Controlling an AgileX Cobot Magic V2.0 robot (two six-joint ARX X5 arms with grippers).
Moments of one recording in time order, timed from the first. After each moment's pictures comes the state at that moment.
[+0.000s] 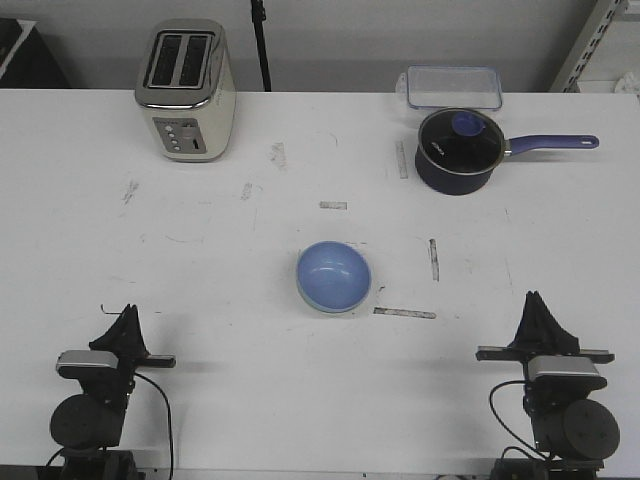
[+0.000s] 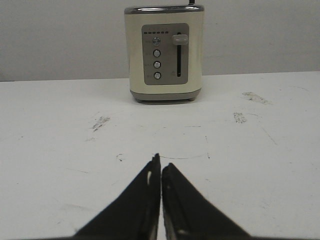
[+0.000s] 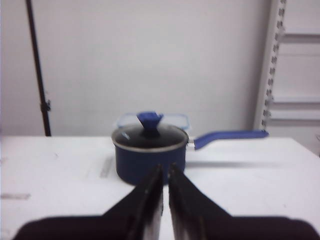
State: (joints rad) left arm -0.02 0.01 0.03 0.12 -0.03 0.04; right arm 0.00 0.17 0.30 -0.04 -0.01 0.01
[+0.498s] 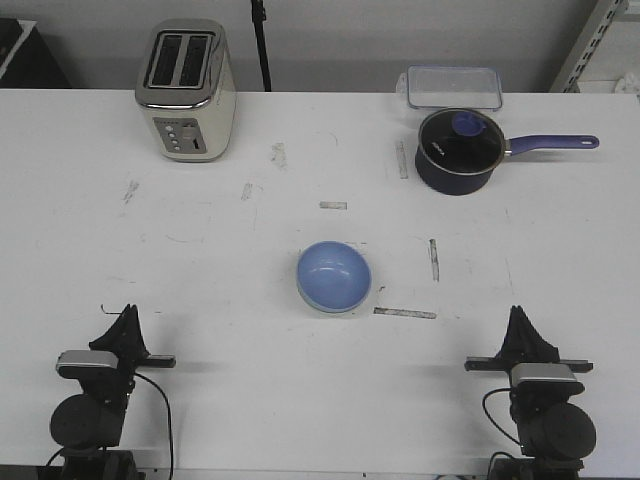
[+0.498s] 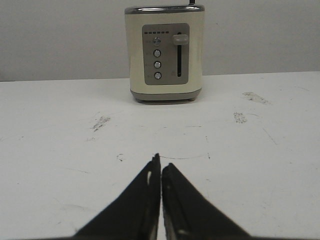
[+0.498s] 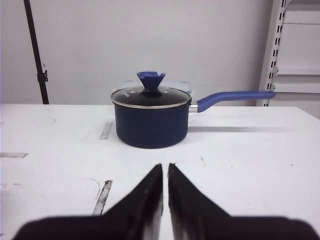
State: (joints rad) left arm -0.02 0.01 0.03 0.12 -0.03 0.04; right arm 0.00 0.05 0.12 -0.04 0.00 0.01
